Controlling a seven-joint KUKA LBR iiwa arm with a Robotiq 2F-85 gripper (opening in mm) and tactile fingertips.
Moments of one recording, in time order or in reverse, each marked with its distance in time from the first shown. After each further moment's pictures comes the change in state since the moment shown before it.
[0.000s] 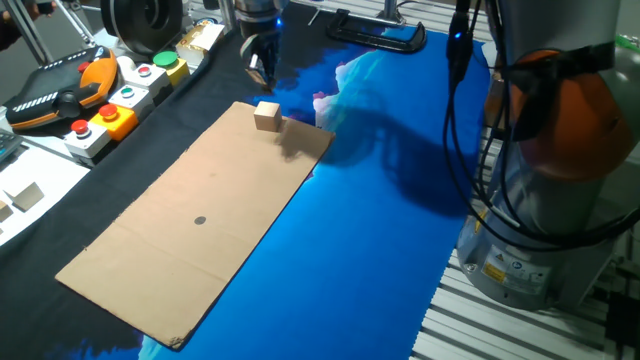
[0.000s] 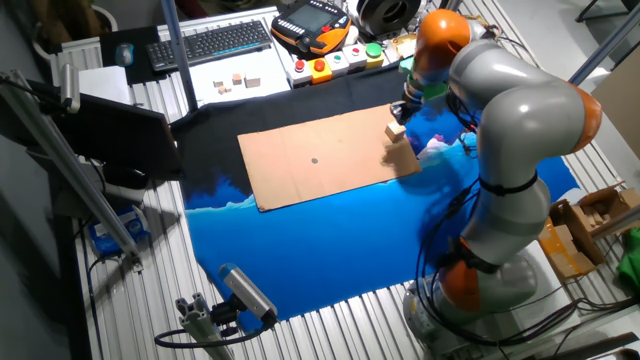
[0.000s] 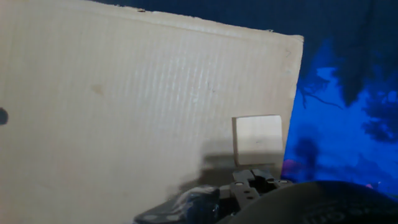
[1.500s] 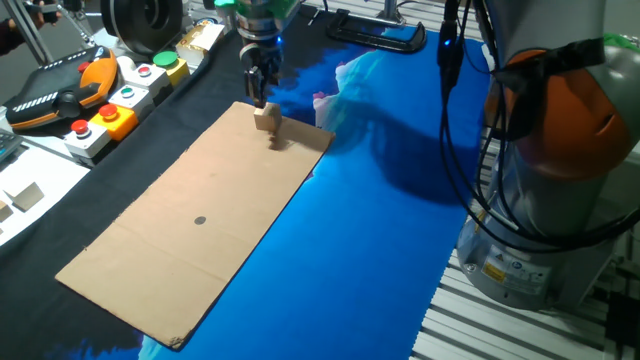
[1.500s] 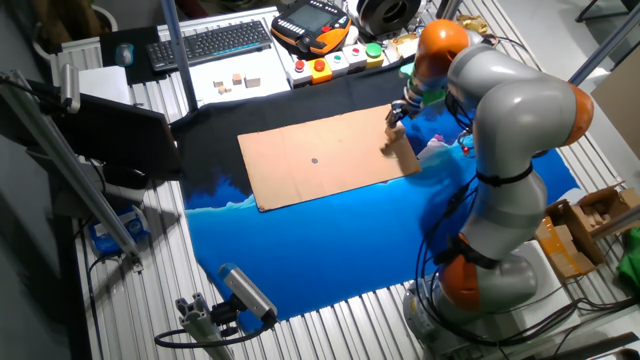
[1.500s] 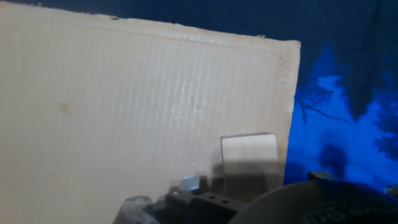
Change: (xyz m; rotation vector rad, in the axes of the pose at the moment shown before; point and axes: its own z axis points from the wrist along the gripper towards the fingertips) arm -0.013 -0.017 0.054 -0.019 -0.042 0.031
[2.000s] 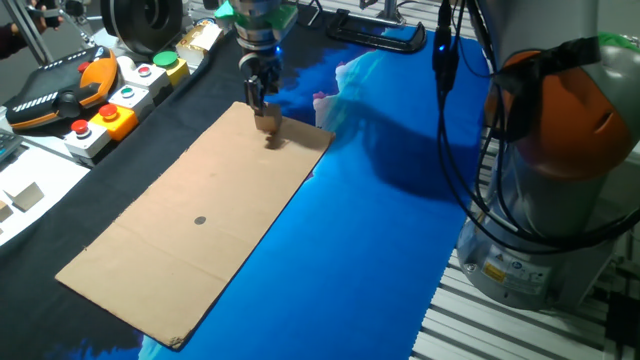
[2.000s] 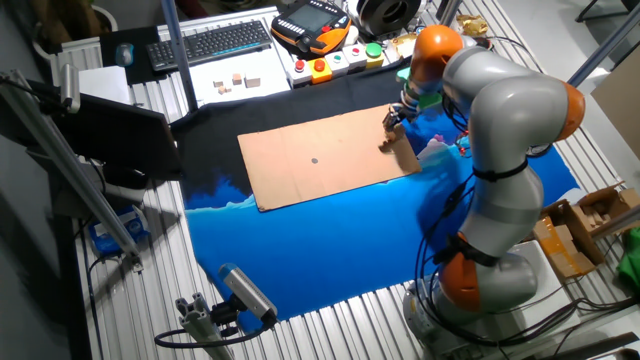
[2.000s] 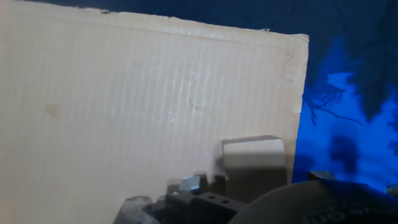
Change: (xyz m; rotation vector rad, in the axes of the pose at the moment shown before) arm -0.002 -0.002 0.023 -0.010 0.011 0.005
